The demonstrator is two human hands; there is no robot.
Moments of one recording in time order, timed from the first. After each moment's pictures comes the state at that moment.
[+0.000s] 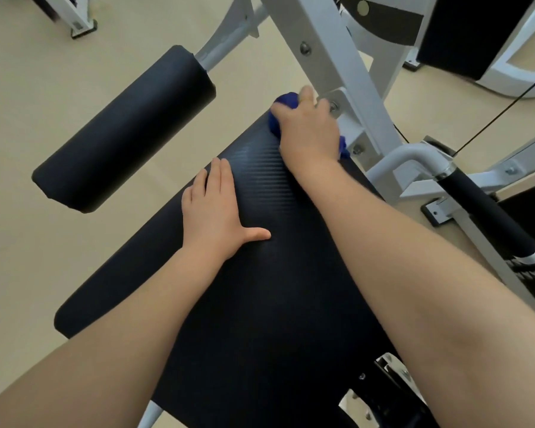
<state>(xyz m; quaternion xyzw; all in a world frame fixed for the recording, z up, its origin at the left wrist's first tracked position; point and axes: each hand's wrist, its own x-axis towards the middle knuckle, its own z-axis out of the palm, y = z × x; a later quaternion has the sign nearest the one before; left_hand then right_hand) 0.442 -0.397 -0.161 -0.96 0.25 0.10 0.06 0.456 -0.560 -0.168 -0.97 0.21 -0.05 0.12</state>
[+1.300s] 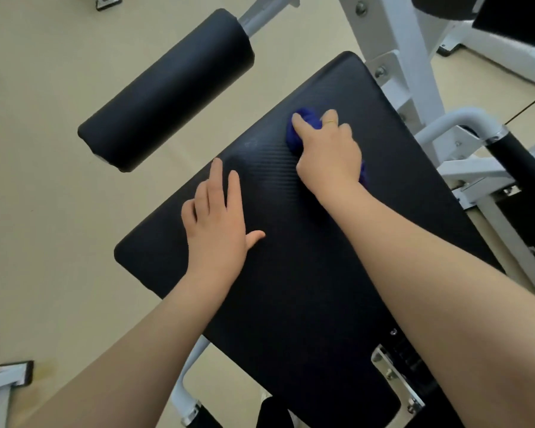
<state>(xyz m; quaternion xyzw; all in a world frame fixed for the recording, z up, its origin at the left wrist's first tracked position) 0.379 -0.303 -0.147 -0.97 0.20 0.07 0.08 0.403 -0.474 -0.177 -0.96 0.22 0.00 0.15</state>
